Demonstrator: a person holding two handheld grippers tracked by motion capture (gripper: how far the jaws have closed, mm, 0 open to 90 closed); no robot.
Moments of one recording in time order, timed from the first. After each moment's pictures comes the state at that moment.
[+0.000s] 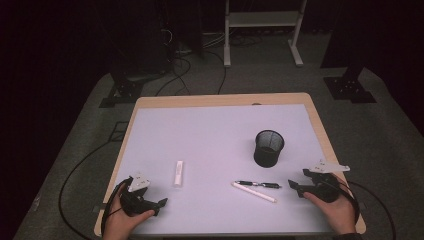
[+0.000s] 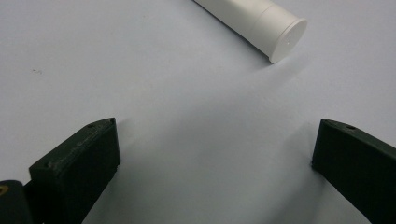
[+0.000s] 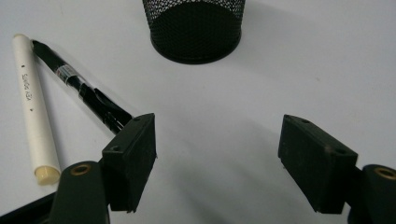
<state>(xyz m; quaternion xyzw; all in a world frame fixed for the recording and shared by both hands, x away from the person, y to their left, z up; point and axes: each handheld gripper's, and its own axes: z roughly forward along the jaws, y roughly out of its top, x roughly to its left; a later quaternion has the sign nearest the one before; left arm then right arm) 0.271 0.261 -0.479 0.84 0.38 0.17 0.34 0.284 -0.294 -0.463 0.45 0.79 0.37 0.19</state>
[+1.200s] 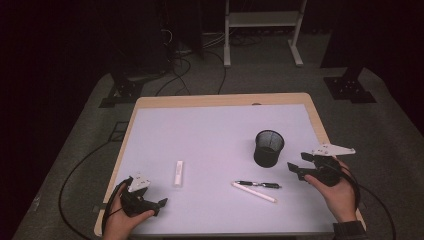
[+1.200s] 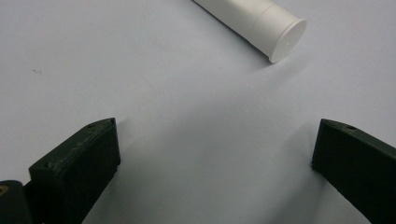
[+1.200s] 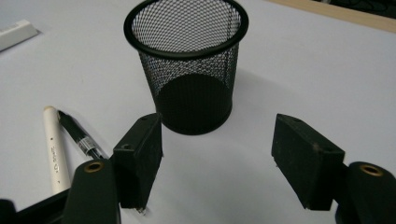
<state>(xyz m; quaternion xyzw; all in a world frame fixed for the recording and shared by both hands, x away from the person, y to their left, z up) 0.271 0.262 -0.479 0.84 0.38 0.17 0.34 0.305 -0.290 -0.415 0.44 0.78 0.41 0.20</state>
